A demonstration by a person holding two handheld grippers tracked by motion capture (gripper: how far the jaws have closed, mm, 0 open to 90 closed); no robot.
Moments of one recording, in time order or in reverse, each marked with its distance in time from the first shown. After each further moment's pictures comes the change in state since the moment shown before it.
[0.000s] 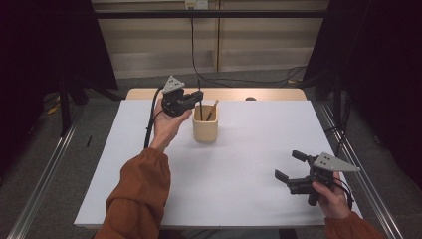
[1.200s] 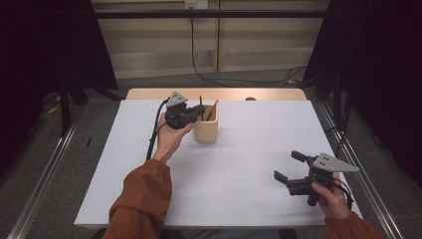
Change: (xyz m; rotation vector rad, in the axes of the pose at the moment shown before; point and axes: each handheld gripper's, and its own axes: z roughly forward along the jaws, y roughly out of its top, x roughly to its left) left arm -0.004 -0.041 0.010 0.046 -0.013 -0.031; right arm 0.001 -0.001 0.001 0.006 0.009 -0.003
